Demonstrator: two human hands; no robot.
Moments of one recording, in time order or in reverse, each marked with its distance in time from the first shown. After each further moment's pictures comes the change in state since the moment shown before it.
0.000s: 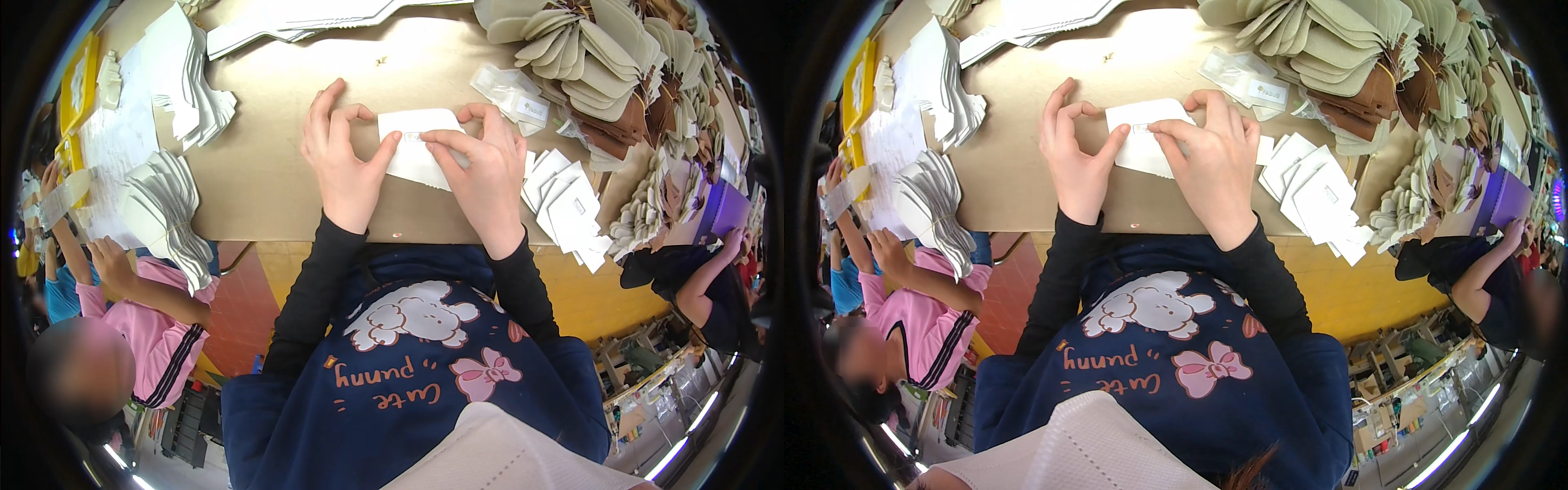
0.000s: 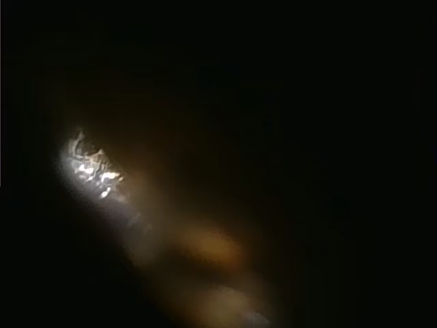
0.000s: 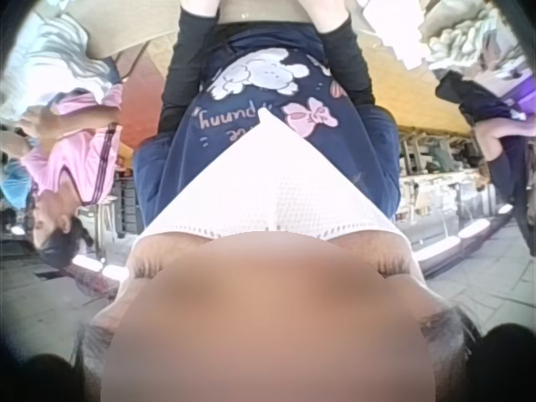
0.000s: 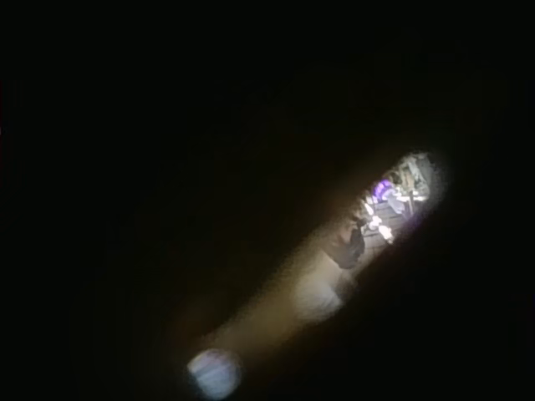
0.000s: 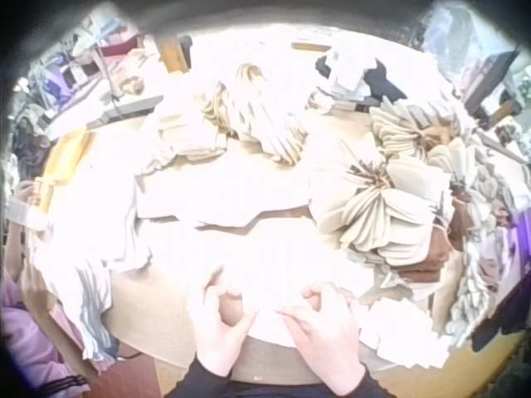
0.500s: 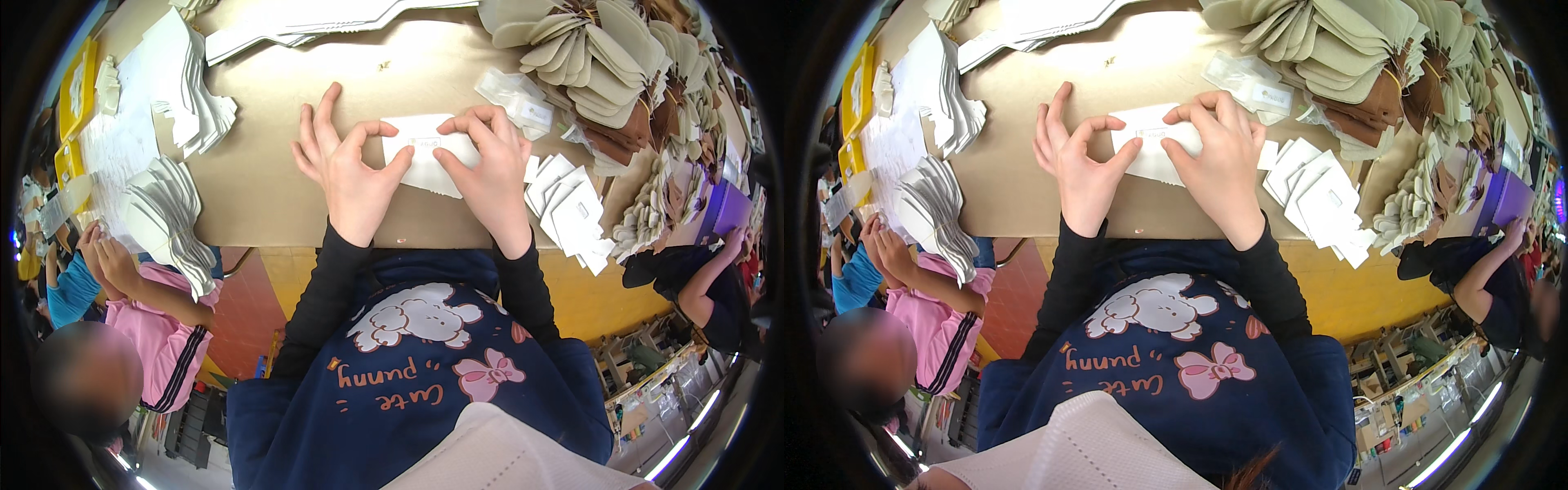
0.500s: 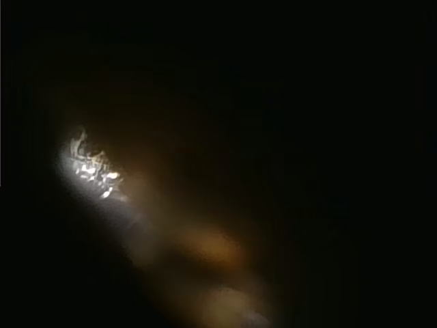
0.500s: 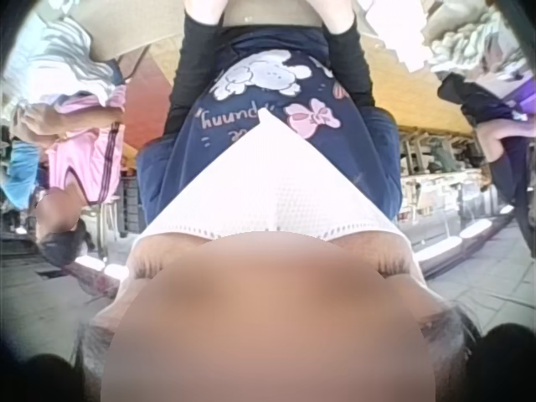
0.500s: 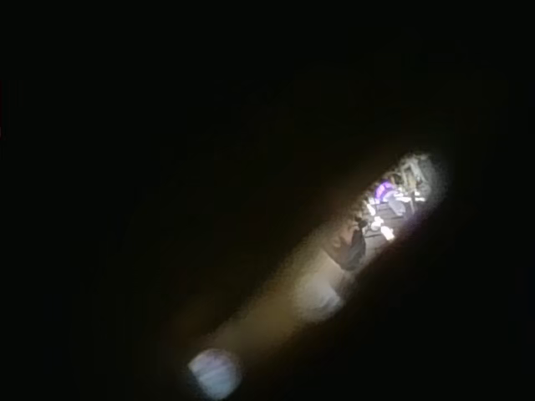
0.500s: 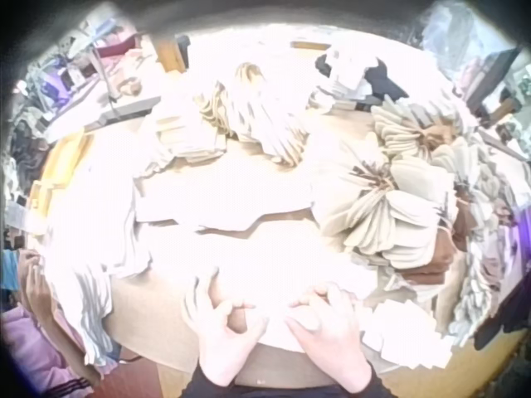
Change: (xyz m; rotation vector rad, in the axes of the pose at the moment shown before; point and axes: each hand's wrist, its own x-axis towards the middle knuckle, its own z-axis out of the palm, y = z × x) left_hand -0.002 0.015 -0.002 0.175 -0.084 -0.087; right_hand 0.006 0.010 0.003 0.111 -0.062 0.097
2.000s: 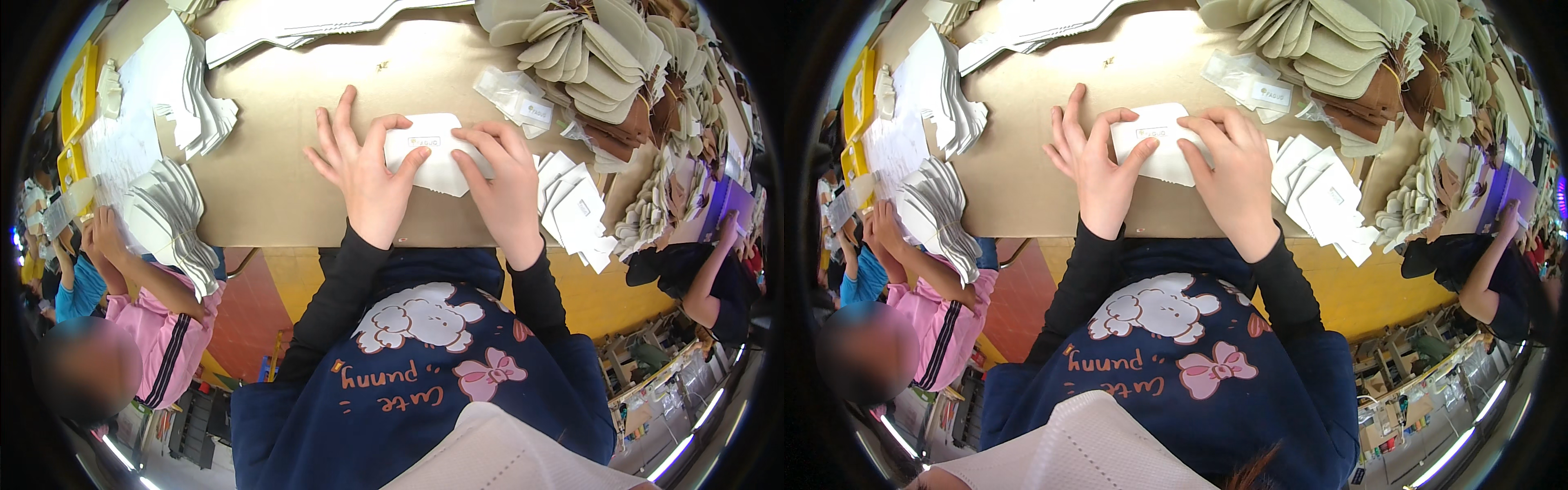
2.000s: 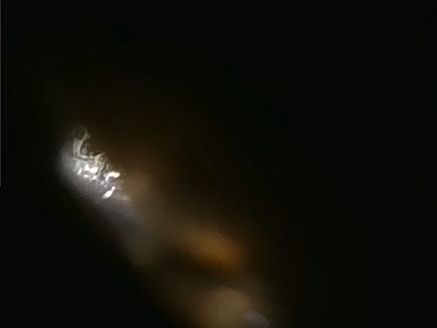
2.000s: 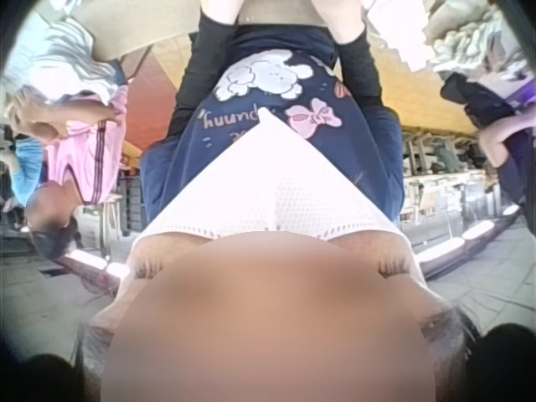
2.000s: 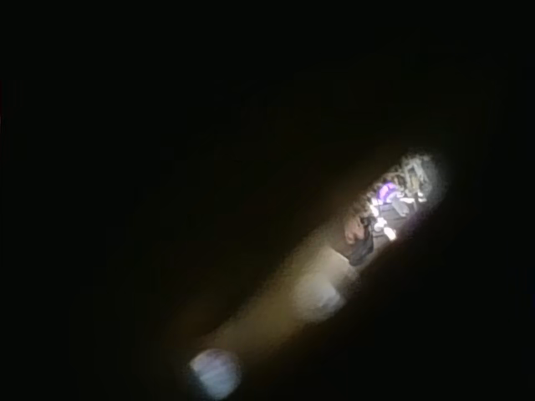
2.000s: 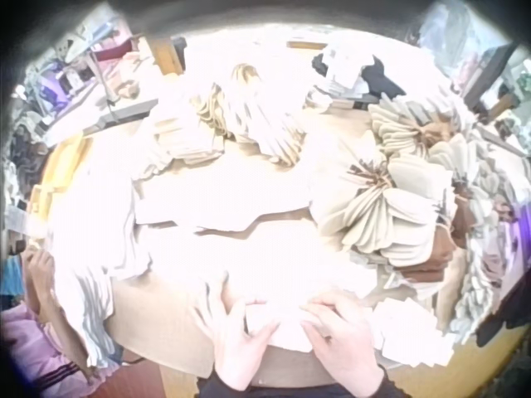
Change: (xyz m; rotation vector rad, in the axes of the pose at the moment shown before) left_hand -0.009 0.011 0.013 -0.007 -0.045 -0.022; right_hand -0.013 0.002 -0.014 0.084 -0.025 0.026
